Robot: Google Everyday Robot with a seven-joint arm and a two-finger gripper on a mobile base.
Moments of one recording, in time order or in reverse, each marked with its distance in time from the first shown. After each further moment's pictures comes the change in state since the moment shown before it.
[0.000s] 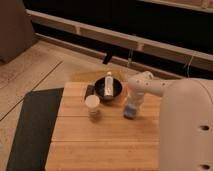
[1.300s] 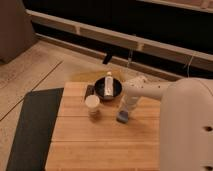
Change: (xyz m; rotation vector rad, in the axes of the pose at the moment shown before) arm 0.044 0.024 0.010 -0.010 0.061 -0.055
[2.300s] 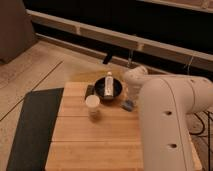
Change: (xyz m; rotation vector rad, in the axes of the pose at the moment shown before) arm -0.096 -0.072 0.002 0.179 -0.073 0.210
